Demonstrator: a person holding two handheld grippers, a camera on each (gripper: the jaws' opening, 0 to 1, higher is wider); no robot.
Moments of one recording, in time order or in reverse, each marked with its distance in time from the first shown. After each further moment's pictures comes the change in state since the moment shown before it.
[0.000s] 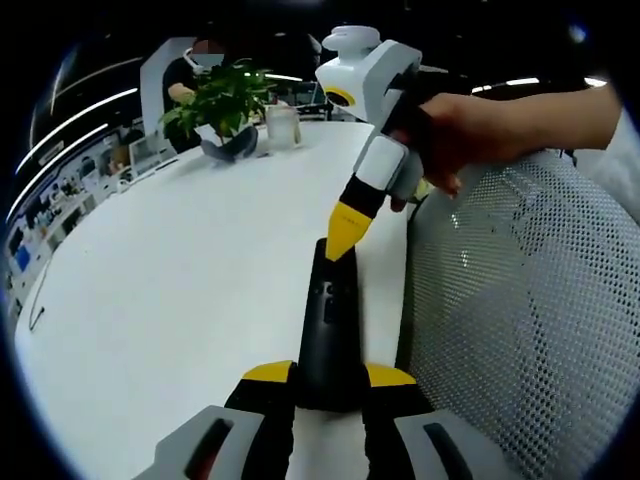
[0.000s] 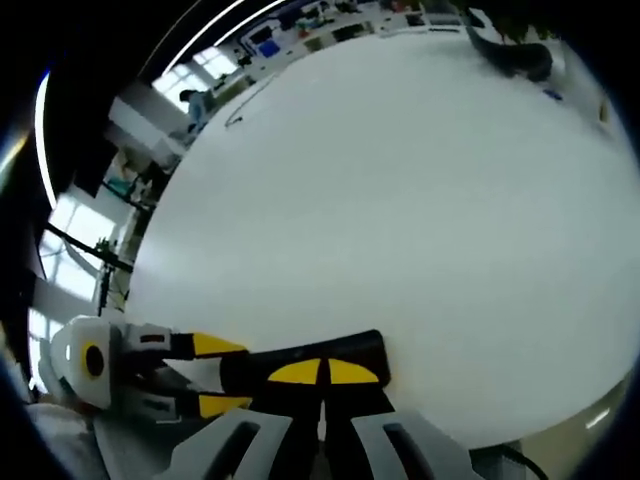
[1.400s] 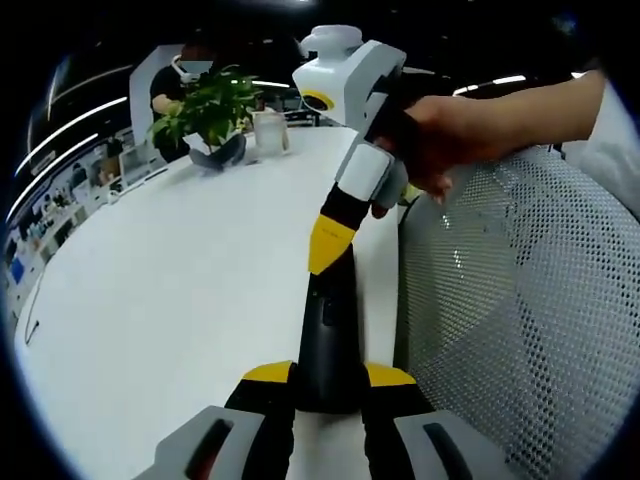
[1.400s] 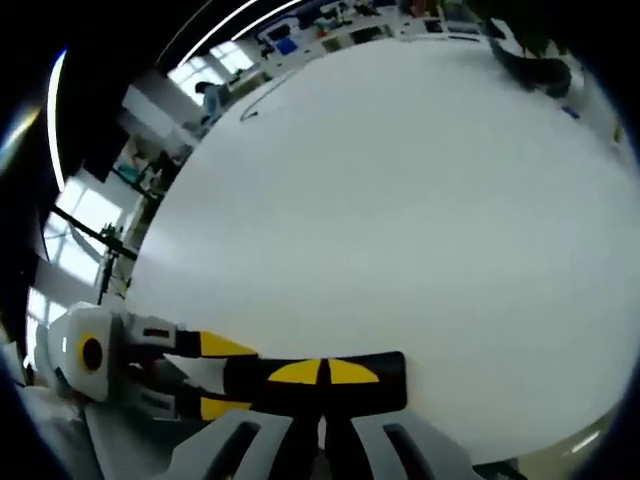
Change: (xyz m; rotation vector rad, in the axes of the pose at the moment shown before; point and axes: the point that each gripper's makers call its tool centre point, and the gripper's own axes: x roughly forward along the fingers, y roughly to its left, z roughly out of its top) left arm 0.003 -0.001 0.005 0.038 -0.027 -0.036; right arm 0.007 0.008 0.004 -0.103 -0.001 0.010
